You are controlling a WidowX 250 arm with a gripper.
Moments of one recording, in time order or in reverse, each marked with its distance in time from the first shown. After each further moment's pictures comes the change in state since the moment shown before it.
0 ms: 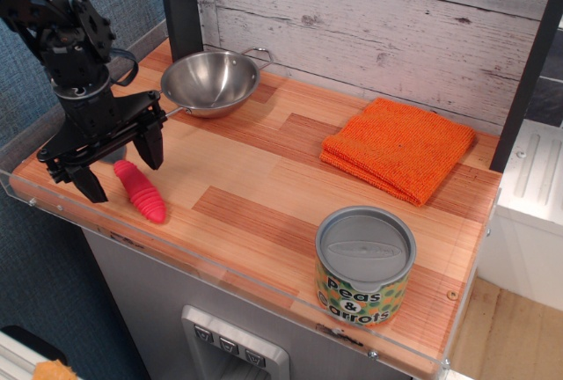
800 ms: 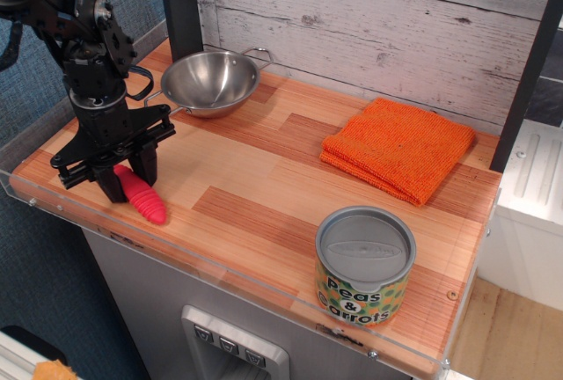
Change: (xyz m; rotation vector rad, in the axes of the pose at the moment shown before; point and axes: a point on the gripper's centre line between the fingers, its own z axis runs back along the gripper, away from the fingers) arm -0.001 0.000 -0.016 0.068 0.009 -0.020
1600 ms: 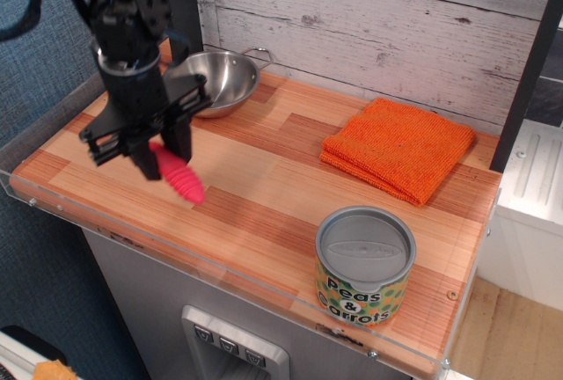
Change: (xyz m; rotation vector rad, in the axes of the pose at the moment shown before) arm -0.035 -0.029 0.058 -0.085 0.005 0.012
